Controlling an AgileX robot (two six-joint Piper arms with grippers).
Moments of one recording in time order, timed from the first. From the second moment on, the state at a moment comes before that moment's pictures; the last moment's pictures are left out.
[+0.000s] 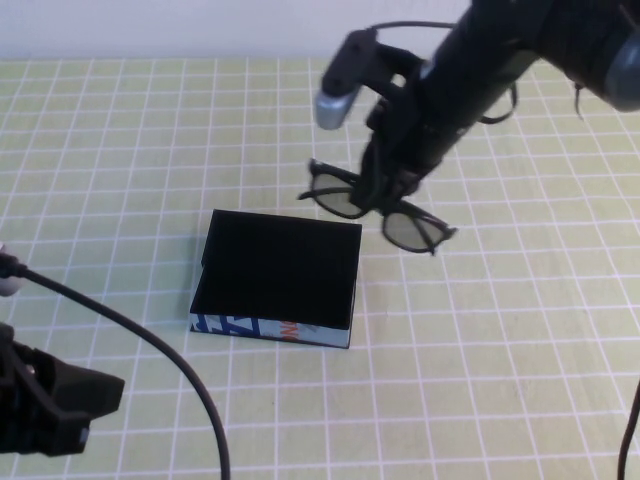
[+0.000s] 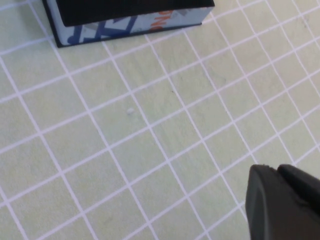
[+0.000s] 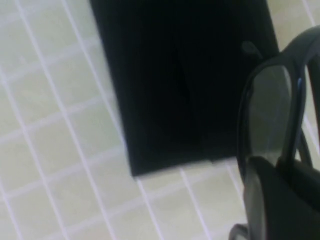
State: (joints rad) right arm 0.50 1.99 -1.93 0.35 1.22 -0.78; left arm -0.08 0.86 -0.74 -0.63 1.11 0.53
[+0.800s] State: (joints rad) right arm 0.71 2.23 -2.08 0.33 1.14 -0.79; left arm -0.08 0.86 -0.74 -0.63 1.07 0.53
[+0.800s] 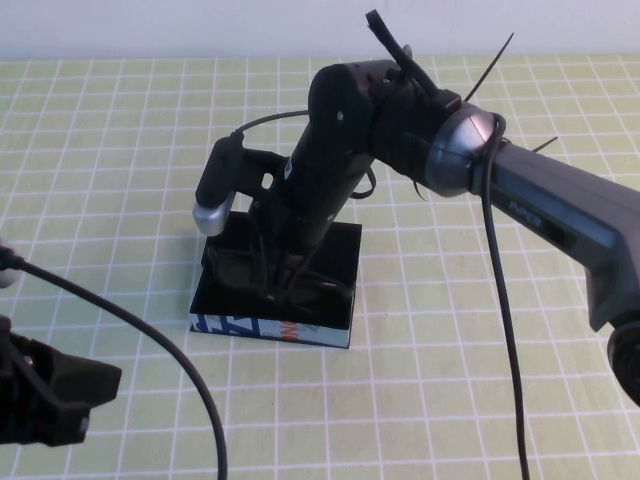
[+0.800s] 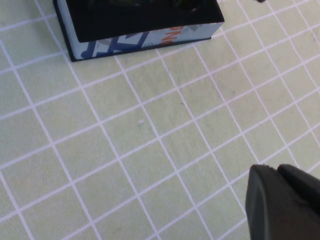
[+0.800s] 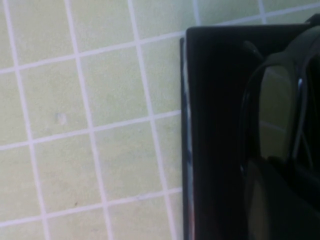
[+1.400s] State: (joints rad) right arm 0.71 2.25 -2.08 0.31 1.12 -0.79; left arm -0.08 0.86 -0.74 -0.63 1.07 0.53
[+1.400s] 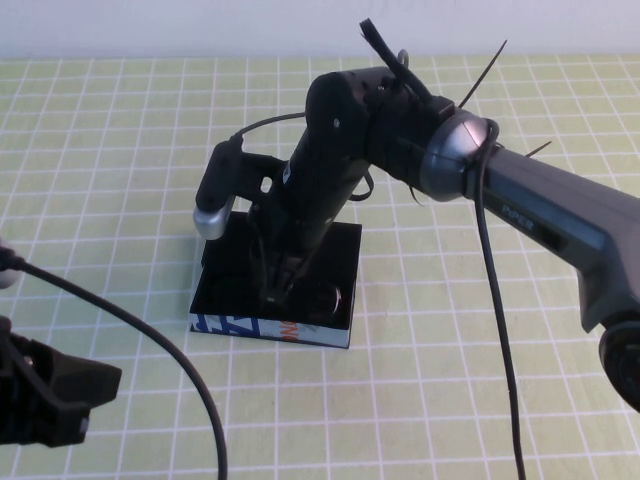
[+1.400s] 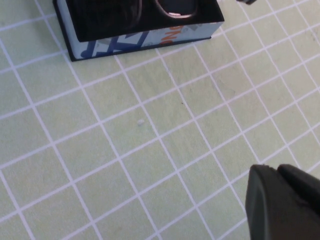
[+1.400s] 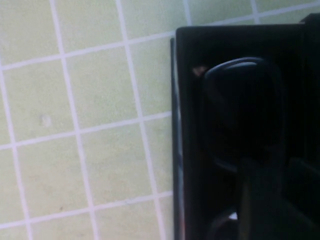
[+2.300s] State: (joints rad) right arm 0.45 2.21 -2.15 0.52 1.06 -0.41; left arm -0.35 1.33 -0.74 -0.65 0.60 0.74
